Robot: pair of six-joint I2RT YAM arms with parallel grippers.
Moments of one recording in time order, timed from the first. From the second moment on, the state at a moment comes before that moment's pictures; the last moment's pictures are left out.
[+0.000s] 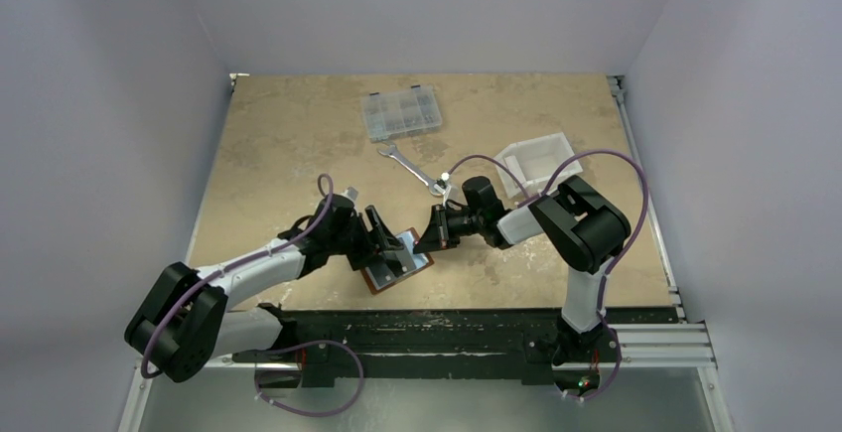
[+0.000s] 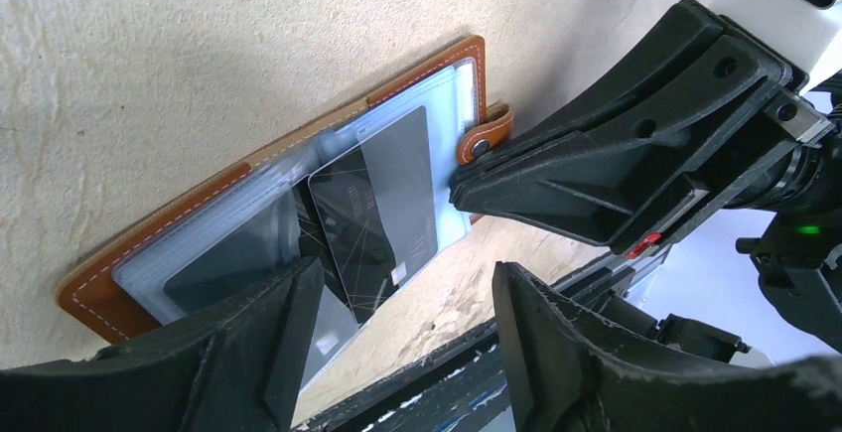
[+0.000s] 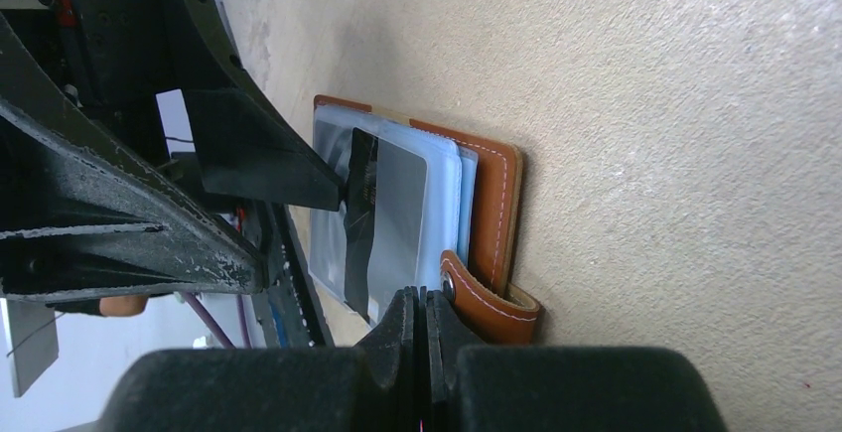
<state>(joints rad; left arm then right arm) -0.56 1.21 0.45 -0.06 0.25 -1.04 0.60 1.90 0.69 0.56 -0.78 0.67</state>
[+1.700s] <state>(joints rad) -0.61 1.35 0.48 0.11 0.30 -1.04 0.62 1.79 0.71 0.33 -0.66 0.58</state>
